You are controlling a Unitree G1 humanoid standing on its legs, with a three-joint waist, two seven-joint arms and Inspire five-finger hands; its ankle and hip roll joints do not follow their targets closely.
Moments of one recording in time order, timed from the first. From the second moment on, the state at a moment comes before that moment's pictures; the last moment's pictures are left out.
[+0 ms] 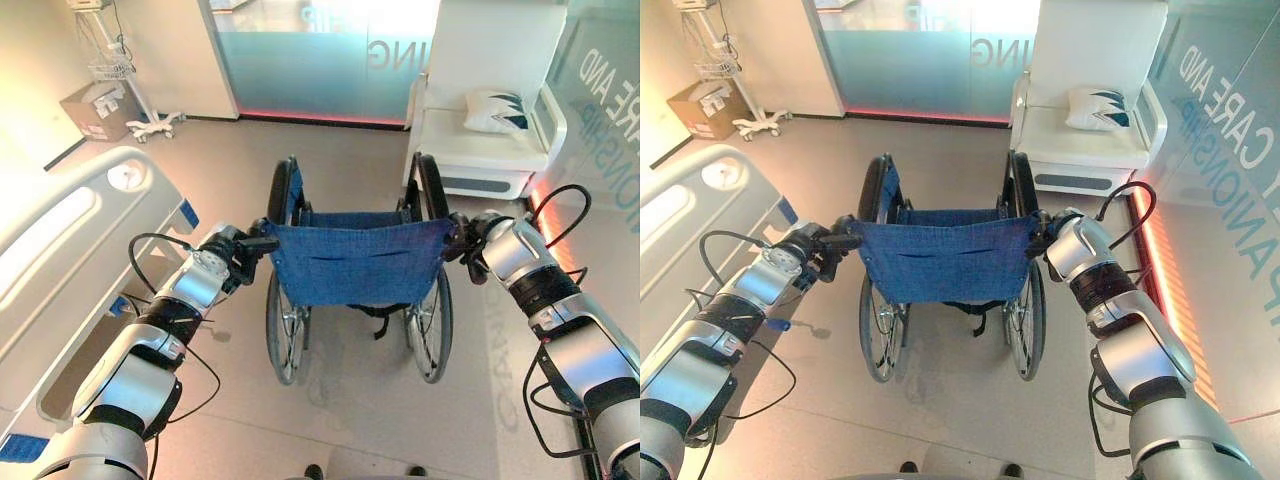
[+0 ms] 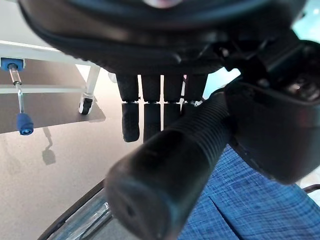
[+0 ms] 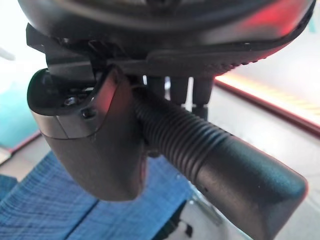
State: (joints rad) left arm -0.78 0.63 -0.50 0.68 -0.11 0.51 -0.01; right arm -0.98 -0.54 0.52 0.67 -0.19 0.85 0.27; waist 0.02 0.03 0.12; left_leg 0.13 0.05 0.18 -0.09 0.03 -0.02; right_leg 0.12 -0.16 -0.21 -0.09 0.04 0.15
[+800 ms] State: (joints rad) left arm -0.99 0.61 -0.58 0.83 0.03 0.46 -0.17; right arm -1.06 -0.61 0.54 0.73 -0.12 0.73 0.20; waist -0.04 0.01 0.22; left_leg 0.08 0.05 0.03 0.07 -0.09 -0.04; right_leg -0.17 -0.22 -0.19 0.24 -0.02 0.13
